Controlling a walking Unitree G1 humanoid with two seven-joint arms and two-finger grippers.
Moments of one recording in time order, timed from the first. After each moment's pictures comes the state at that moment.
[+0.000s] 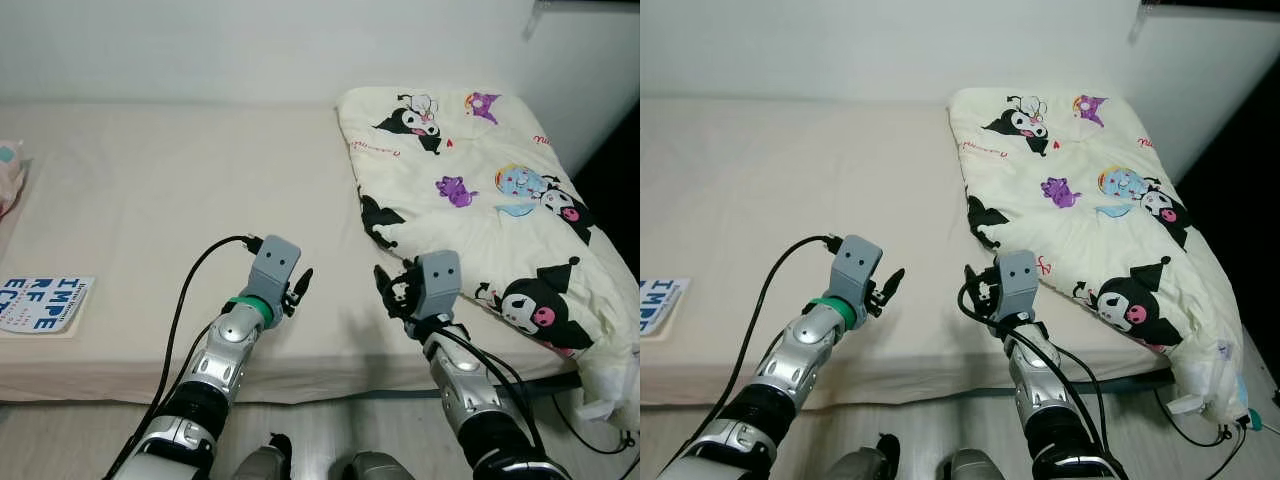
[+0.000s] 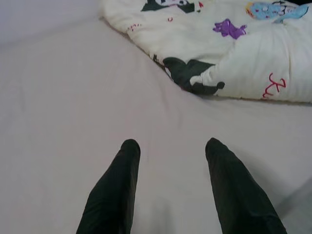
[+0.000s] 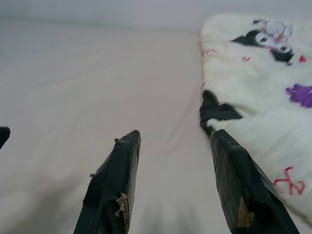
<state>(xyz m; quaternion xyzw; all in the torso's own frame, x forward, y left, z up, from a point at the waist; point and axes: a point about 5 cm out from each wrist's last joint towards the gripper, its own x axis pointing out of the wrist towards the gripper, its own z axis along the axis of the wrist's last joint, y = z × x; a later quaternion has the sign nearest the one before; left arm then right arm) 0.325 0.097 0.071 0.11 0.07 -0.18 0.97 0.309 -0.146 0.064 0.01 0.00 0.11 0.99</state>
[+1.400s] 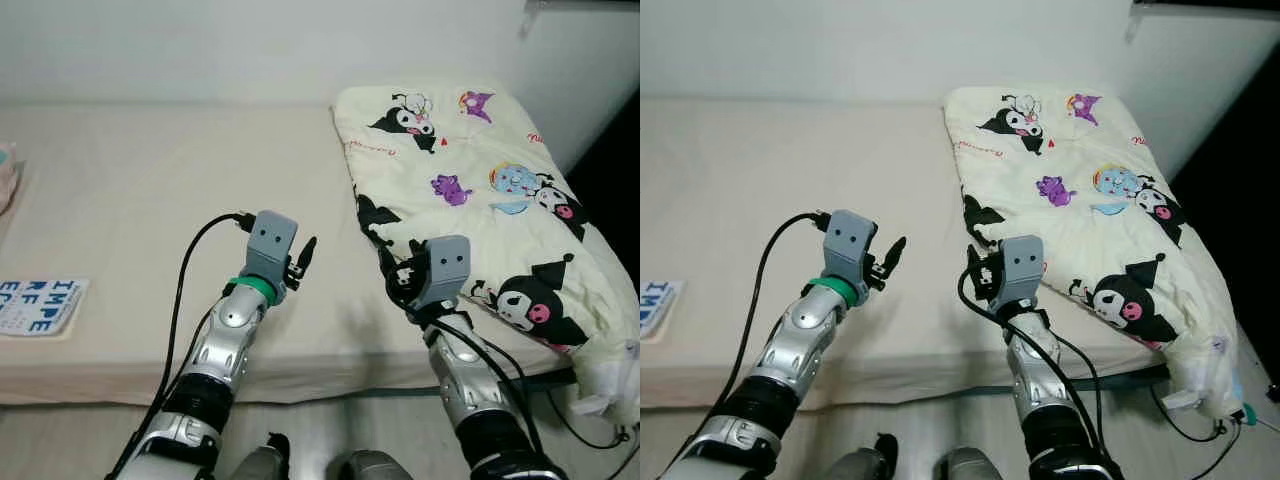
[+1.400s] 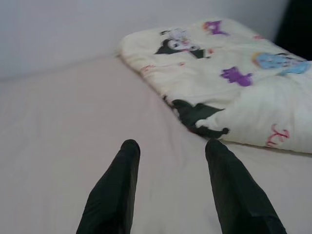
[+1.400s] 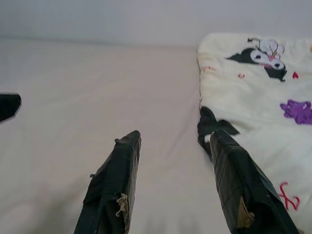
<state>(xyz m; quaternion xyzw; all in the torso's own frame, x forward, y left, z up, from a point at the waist) 0.333 0.092 0.102 0.07 0.01 -0.16 0.99 0.310 -0.139 0.079 0.02 -0.03 0.11 0.99</state>
